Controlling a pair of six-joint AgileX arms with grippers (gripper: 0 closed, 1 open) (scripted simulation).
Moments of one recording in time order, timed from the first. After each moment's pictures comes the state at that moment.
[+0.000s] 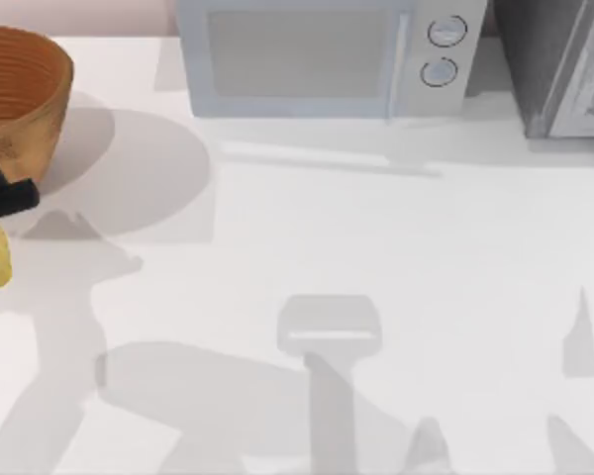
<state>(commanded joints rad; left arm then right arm) -0.40 0.80 0.24 0.71 -0.72 0.05 0.00 0.00 0.00 0.00 0.00 0.00</state>
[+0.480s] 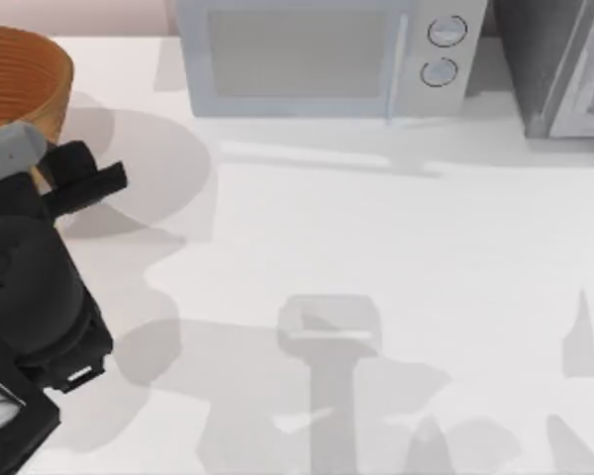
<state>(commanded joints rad) -0.64 1.31 0.35 1.06 -1.15 0.07 0.00 0.00 0.00 0.00 0.00 0.00</state>
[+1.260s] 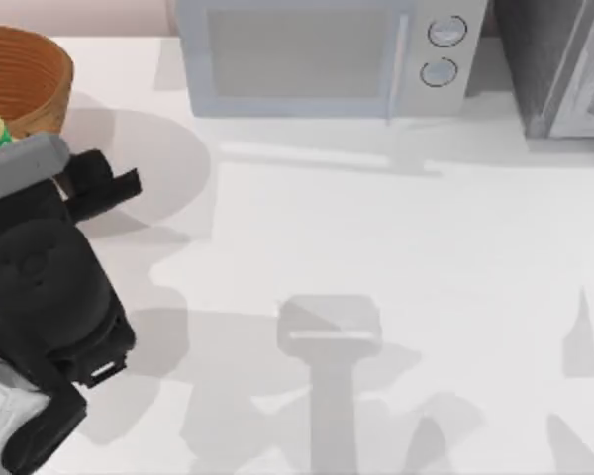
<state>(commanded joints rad) -0.62 1.48 0.36 1.19 -1.17 0.07 0.00 0.00 0.00 0.00 0.00 0.00</state>
